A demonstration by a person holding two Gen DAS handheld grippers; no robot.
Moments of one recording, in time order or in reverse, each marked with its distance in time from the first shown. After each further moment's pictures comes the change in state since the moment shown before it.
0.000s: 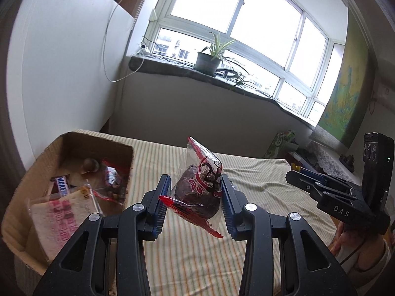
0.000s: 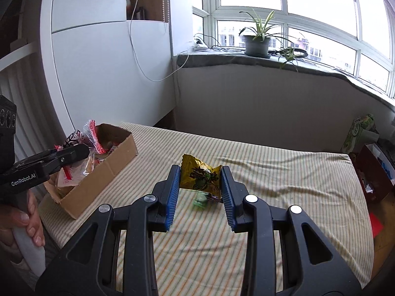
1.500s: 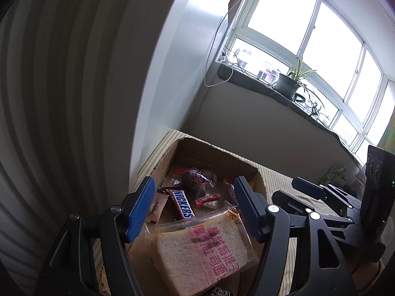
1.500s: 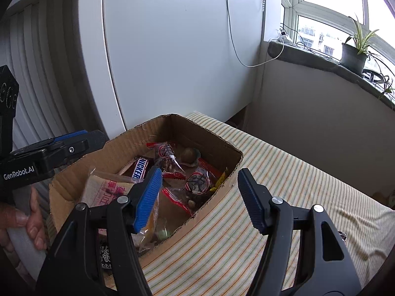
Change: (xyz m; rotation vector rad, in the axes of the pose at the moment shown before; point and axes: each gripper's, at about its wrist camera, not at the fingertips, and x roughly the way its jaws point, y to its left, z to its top) left arm -0.034 0.143 0.010 -0.204 -0.053 0.275; right arm 0.140 0.170 0.032 -0.228 0.075 0.244
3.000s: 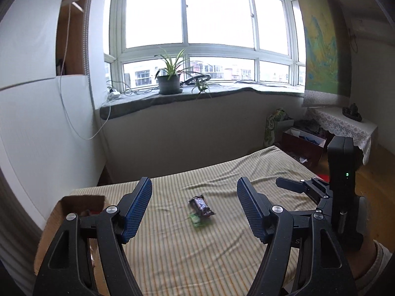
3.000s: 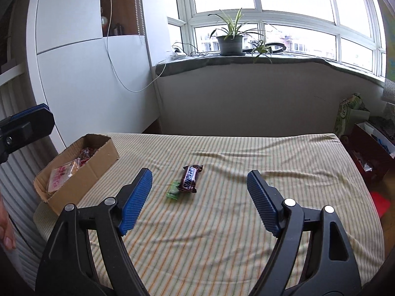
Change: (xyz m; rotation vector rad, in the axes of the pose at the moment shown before) left arm -0.071 -0.294 -0.061 0.598 -0.080 -0.212; right arm -0.205 -0.167 -0.137 0.354 -0.161 -0.299
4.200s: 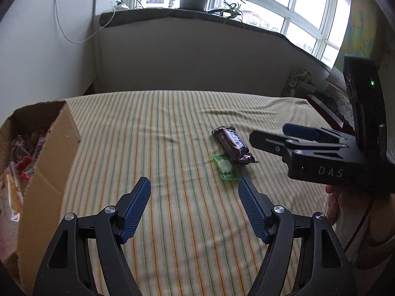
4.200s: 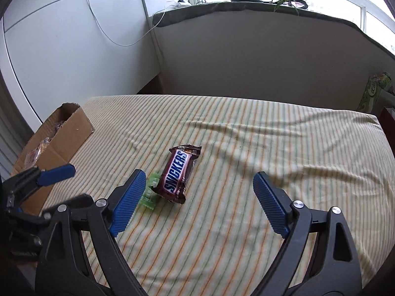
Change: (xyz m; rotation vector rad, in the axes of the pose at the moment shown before) left arm 0.149 0.056 -0.100 -0.233 0.381 -0.055; right arm 0.149 -0.011 0.004 -0.029 0.290 0.094
